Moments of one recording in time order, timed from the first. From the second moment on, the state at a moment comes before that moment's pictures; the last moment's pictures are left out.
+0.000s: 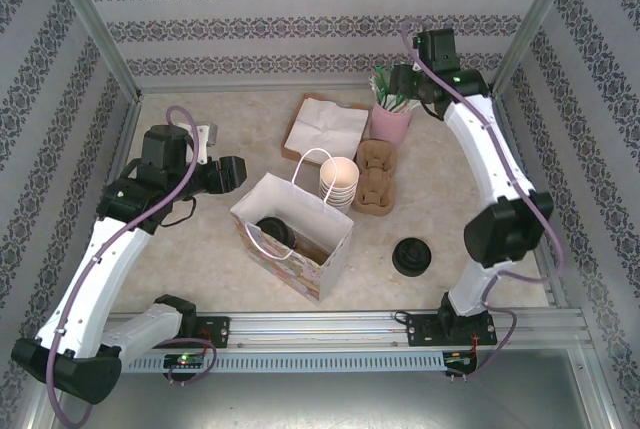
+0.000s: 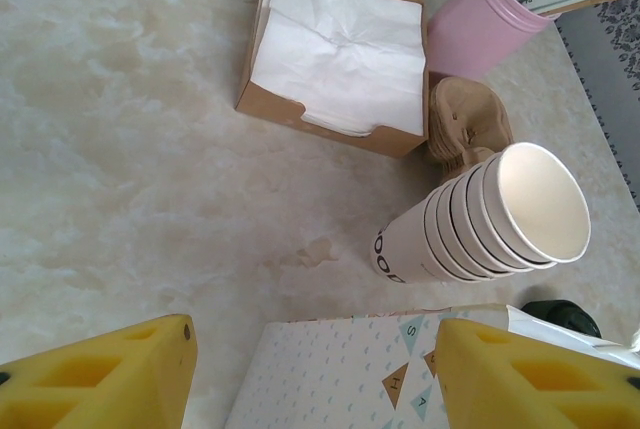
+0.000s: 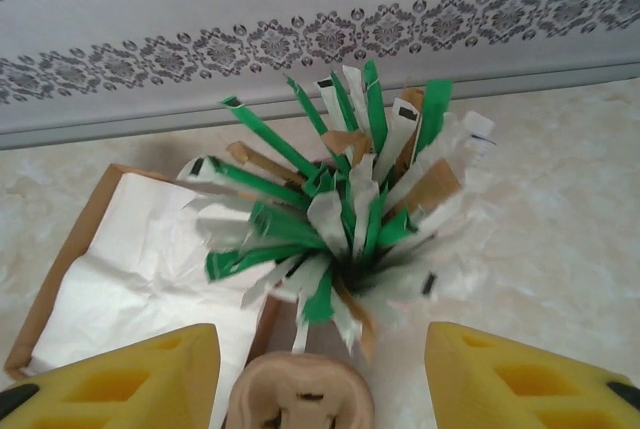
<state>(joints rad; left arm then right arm) -0.27 1.01 1.21 -0.88 0.21 -0.35 0.19 1.81 1.93 -0.83 0.06 0.27</state>
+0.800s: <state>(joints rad) -0.27 1.03 1.22 -0.88 0.19 -0.35 0.37 1.80 2.31 -0.95 0.22 0.14</state>
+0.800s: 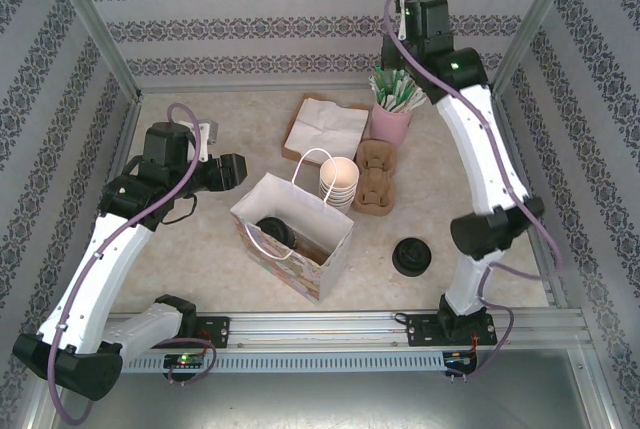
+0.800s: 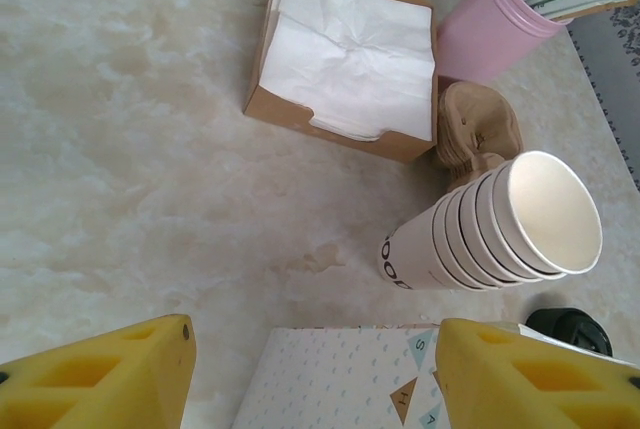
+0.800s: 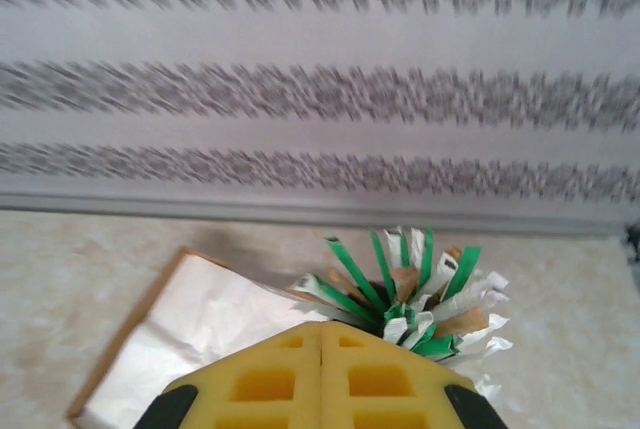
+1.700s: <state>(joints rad) -0.27 1.19 1.29 -0.77 0.10 -0.46 0.91 1.05 1.79 -0.90 0.00 0.30</state>
